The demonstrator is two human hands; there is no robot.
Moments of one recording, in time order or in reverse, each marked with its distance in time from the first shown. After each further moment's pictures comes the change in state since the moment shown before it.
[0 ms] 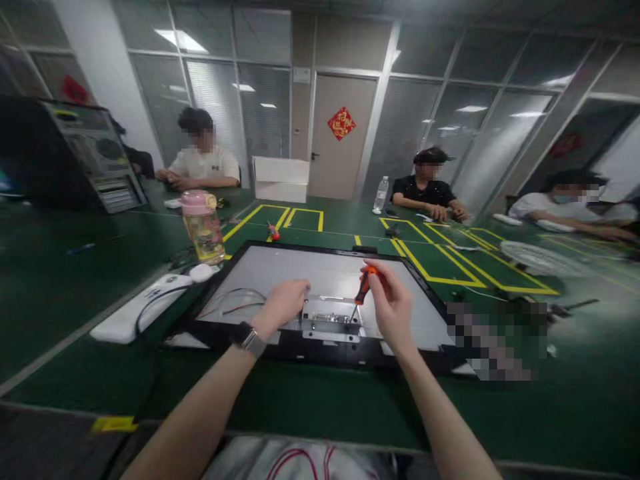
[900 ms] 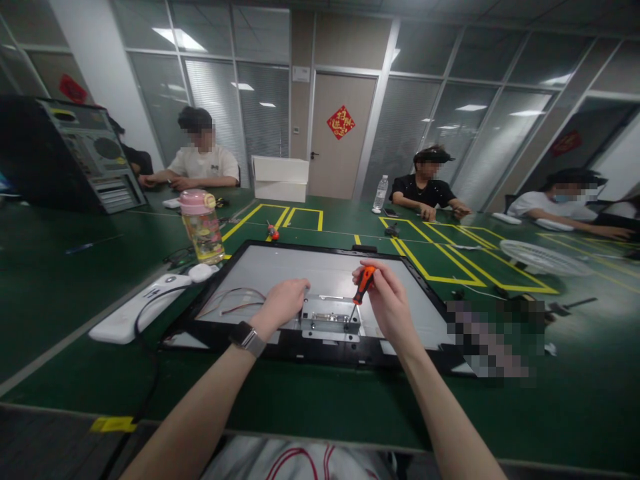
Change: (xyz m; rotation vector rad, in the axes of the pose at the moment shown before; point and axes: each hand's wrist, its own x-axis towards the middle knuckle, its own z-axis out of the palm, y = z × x) left_hand 0.002 -0.002 -0.001 0.007 0.018 0.001; right_hand 0.005 0.002 0.005 0.507 -0.102 0.270
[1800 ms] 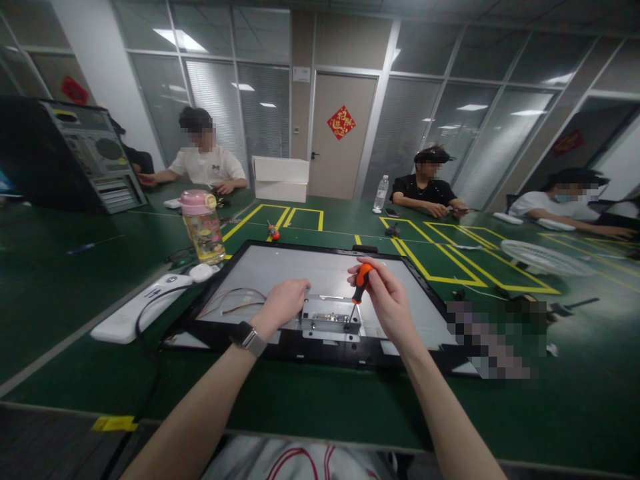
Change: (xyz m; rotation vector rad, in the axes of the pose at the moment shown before) left_hand -0.001 -0.001 0.000 -0.009 0.003 0.006; right_hand 0.001 -0.008 0.002 -0.113 -0.062 0.027
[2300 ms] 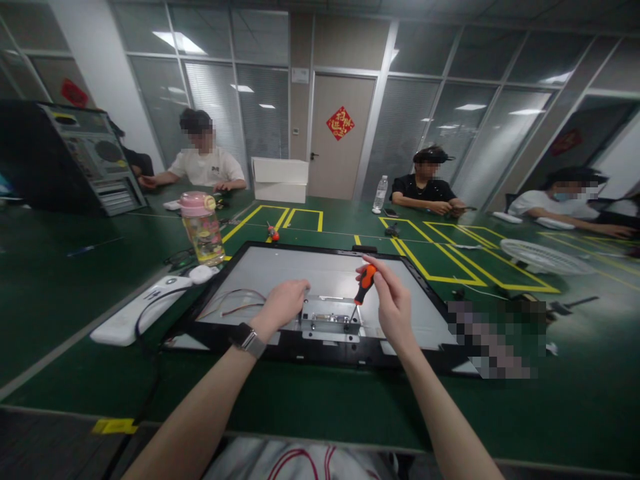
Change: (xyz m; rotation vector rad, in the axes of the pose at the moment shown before) left_hand 0.000 0.000 0.000 -0.001 0.010 0.006; right_hand -0.005 -0.003 0.000 -0.319 0.124 -0.197
